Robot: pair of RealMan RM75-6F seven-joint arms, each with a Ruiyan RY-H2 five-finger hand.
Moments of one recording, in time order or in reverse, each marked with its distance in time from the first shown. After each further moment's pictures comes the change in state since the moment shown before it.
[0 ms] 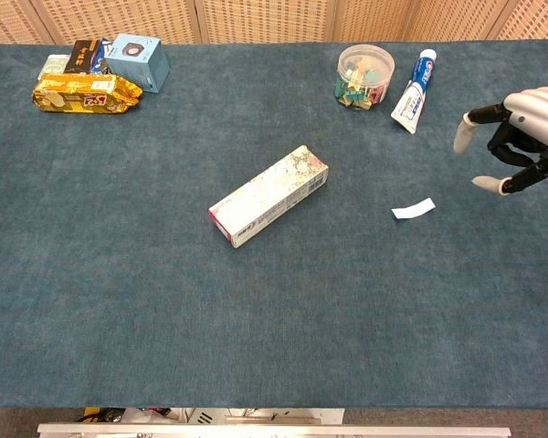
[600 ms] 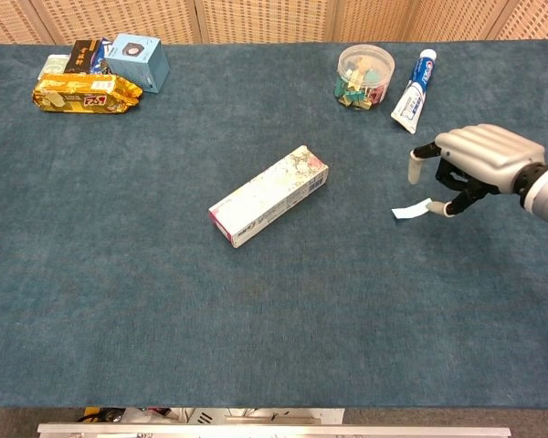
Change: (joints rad) left arm -0.004 -0.007 0.007 0.025 0.007 -0.009 -0.021; right arm 0.112 -0.210 -0.007 0.127 0.231 -0.125 -0.219
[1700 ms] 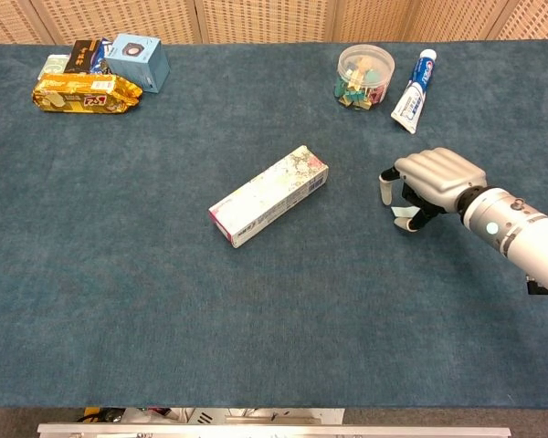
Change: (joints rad) left arm 0.010 0.000 0.004 0.032 -0.005 0.007 -0.041; right arm 0.057 -0.231 -0.030 0.173 0.115 0.054 -0.137
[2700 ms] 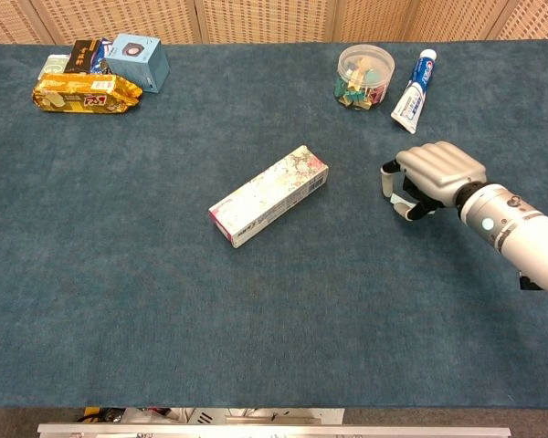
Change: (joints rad) left arm -0.002 0.000 -0.001 0.006 -0.004 -0.008 -0.007; right arm 0.005 -0.023 0.008 0.026 0.025 0.038 -0.016
